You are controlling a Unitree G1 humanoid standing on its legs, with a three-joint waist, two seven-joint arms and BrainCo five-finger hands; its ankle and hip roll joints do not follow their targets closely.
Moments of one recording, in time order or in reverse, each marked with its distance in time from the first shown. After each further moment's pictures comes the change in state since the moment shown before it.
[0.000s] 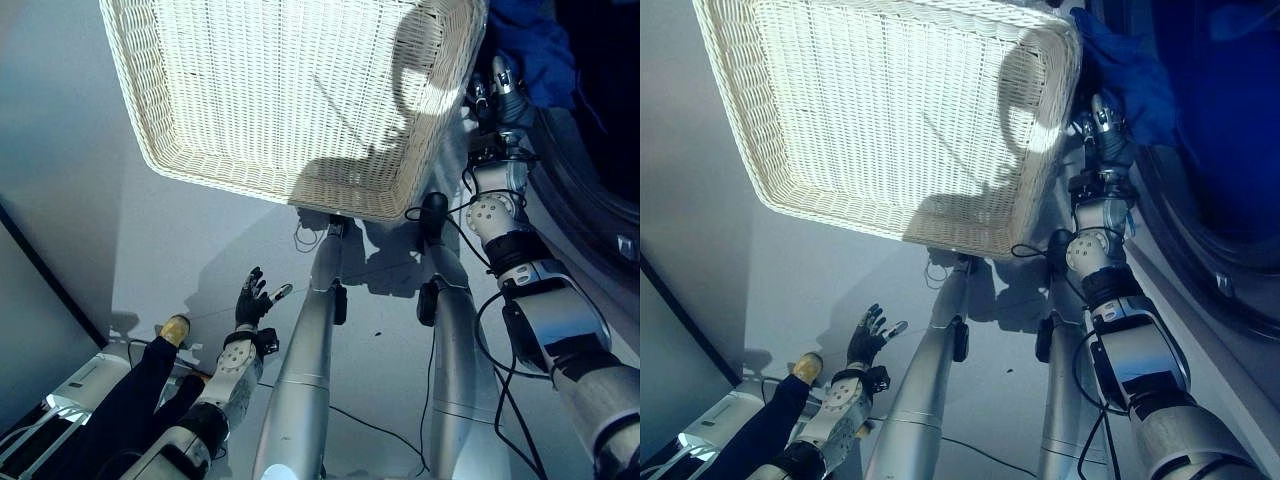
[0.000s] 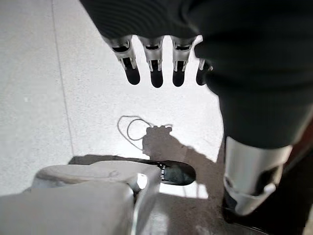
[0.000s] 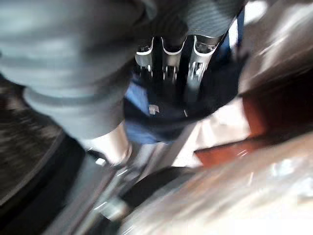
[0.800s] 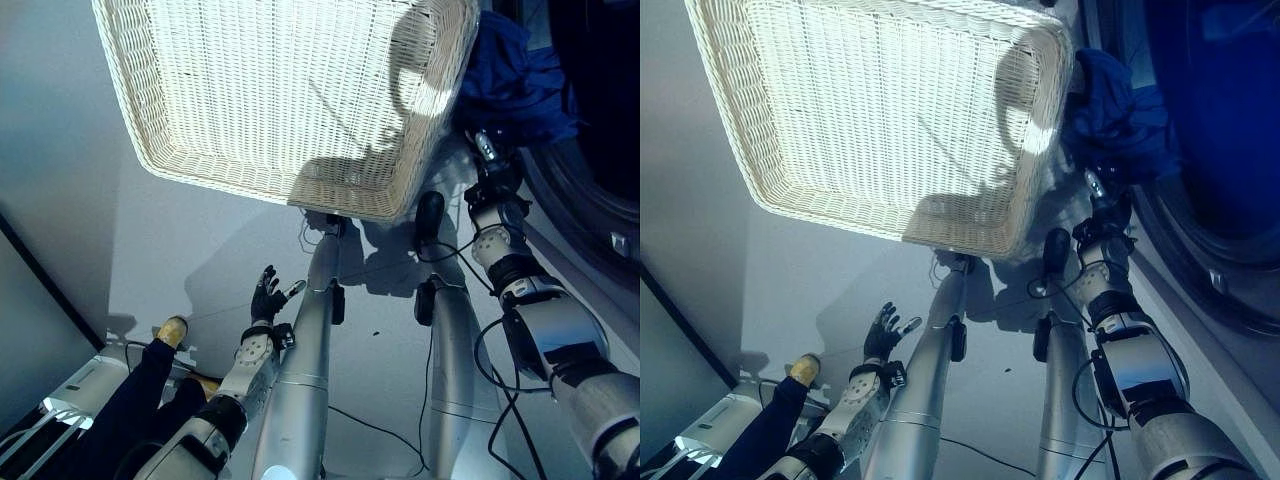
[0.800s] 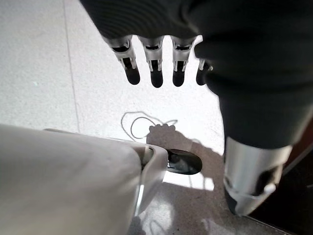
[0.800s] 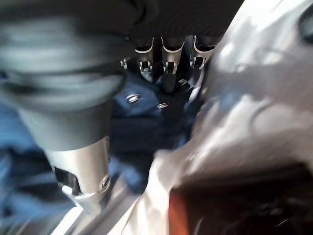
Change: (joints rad) left arm -0.050 -0.075 -0.004 0.033 0.014 0.021 0.034; right arm 0.029 0.001 -0.032 0.315 -0.184 0.103 -0.093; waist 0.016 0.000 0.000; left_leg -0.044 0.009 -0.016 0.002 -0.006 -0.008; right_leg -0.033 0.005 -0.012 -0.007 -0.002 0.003
